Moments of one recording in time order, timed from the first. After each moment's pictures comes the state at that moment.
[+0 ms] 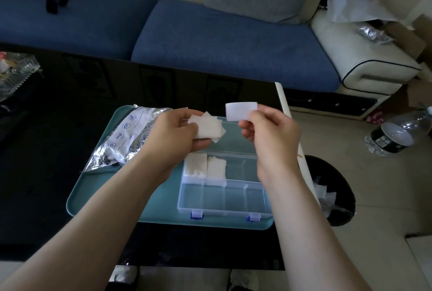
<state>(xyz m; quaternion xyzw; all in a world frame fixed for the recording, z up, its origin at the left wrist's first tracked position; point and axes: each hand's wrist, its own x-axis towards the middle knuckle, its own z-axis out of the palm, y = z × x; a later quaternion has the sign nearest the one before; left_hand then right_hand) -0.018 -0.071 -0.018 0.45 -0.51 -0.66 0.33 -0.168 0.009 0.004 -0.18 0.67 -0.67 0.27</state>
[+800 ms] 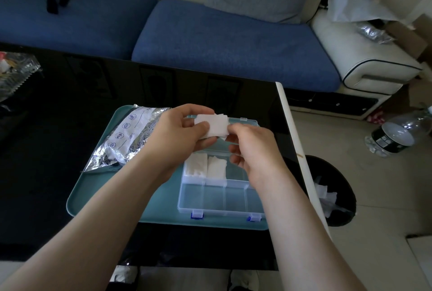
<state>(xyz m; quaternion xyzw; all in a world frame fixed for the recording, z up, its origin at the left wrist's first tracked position) -0.017 -0.064 -0.007 0.41 -0.52 -0.67 0.33 -0.153 0.006 -0.001 -0.18 0.74 -0.51 0.41</state>
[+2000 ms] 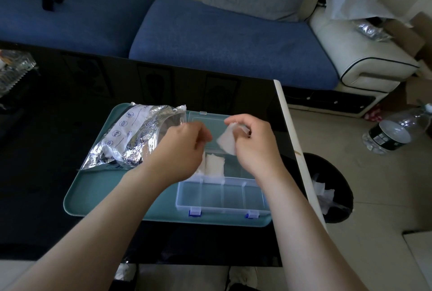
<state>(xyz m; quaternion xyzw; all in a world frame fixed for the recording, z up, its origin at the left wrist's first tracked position) -0.014 -0.064 -0.030 0.42 -0.83 -0.33 0.17 -0.175 0.012 -0.024 -0.41 0.75 -0.44 0.27</state>
